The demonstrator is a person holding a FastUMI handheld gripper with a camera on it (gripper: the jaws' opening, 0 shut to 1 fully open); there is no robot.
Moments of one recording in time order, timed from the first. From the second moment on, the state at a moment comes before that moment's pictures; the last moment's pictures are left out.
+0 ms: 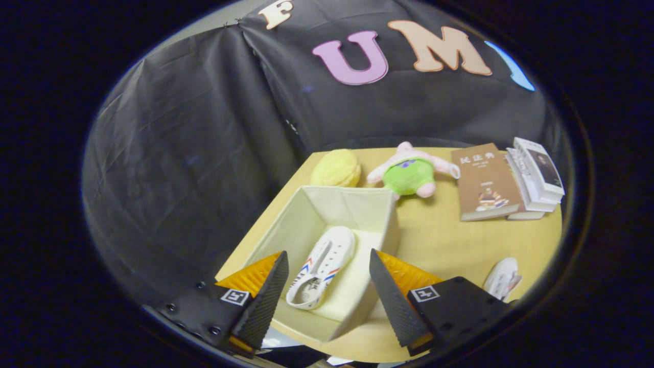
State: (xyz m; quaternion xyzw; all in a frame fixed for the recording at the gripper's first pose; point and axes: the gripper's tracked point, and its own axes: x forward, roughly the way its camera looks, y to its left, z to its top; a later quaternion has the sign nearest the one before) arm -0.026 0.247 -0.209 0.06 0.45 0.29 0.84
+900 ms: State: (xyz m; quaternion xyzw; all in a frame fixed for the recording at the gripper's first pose) arm -0.014 -0.043 -0.297 -0.01 0.48 0.15 0.86
